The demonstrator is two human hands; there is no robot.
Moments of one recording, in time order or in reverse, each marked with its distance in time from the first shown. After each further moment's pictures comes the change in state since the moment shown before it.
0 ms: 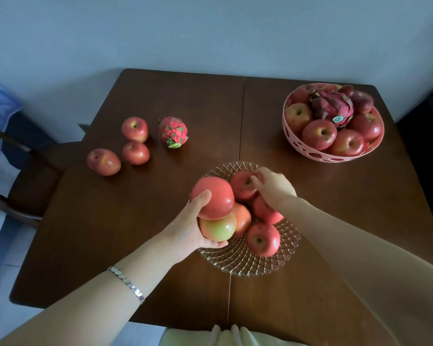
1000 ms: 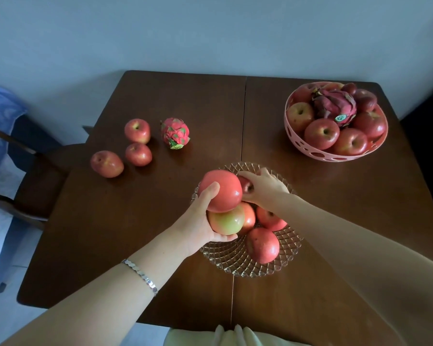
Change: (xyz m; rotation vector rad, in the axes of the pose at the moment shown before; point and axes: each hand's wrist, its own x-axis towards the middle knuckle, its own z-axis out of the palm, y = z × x) left_hand 0.020 0.000 0.006 -0.168 0.019 -0.076; right_hand 0.000 -0.015 0.007 -0.234 -0.179 -0.125
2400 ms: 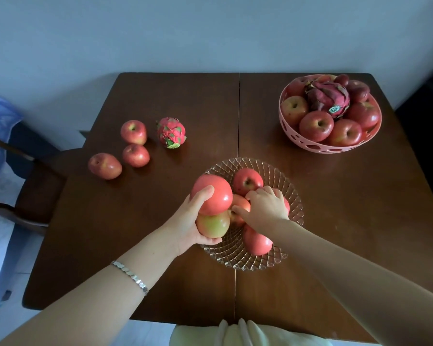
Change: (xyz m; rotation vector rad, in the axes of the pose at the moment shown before) left_hand -0.009 0.003 -0.013 0.172 0.143 -0.015; right_hand -0.054 -0.011 0.026 -0.126 0.141 -0.004
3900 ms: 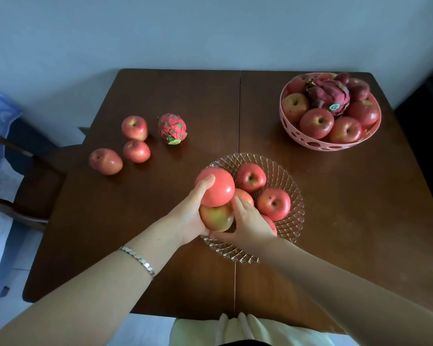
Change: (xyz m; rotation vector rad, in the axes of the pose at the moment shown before) left_hand 0.020 -0.003 -0.003 0.058 -0.029 -0.002; right_hand -0.038 -0.032 0.012 0.464 0.039 -0.228
